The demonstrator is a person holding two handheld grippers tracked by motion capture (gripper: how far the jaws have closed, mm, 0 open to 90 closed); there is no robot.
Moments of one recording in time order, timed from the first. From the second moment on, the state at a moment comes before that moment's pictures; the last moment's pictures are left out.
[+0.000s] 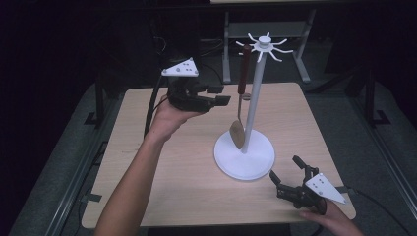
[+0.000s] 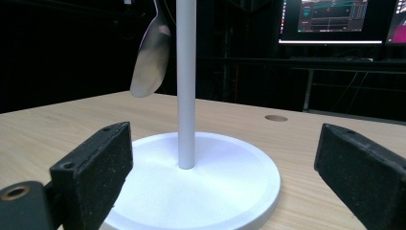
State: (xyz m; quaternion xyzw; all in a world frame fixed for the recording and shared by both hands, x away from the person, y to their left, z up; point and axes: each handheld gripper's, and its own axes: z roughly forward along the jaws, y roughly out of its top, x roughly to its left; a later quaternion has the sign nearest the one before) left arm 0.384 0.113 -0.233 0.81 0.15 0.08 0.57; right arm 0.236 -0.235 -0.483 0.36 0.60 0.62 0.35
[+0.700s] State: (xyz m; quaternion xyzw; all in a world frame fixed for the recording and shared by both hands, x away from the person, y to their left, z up) left arm 0.367 0.166 -0.286 0.83 0.22 0.12 0.50; right arm 0.236 -0.235 -0.483 0.36 0.60 0.62 0.35
